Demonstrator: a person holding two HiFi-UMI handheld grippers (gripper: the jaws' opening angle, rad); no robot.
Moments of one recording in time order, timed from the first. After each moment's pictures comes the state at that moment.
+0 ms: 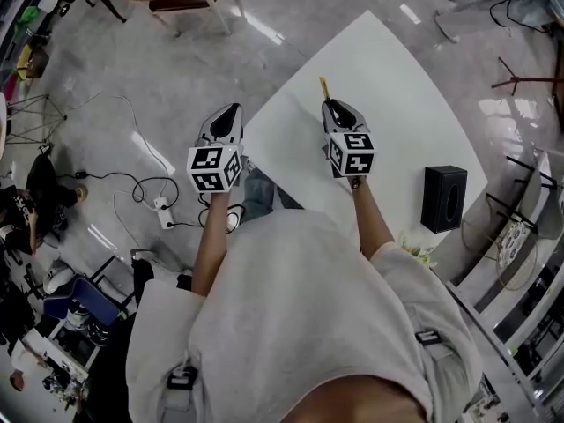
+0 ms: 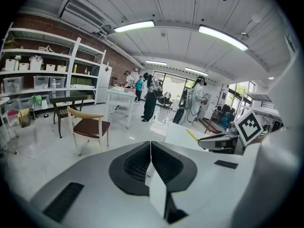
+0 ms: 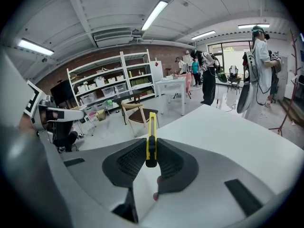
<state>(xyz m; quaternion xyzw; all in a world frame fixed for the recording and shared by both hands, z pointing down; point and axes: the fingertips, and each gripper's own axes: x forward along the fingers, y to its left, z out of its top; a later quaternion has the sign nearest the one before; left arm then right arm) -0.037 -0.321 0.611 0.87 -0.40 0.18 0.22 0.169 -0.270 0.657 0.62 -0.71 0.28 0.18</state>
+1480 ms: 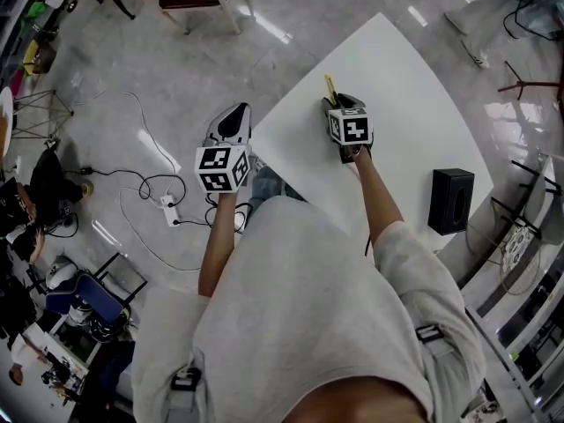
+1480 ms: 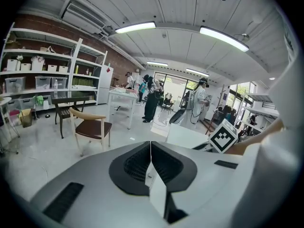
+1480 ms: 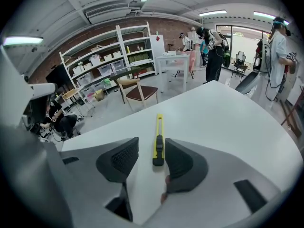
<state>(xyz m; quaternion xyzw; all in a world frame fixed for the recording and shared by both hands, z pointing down) -0.048 -0.320 0.606 0.87 -0.40 0.17 0.22 0.168 -0.292 0.740 0.57 -0.67 0.36 0.29</state>
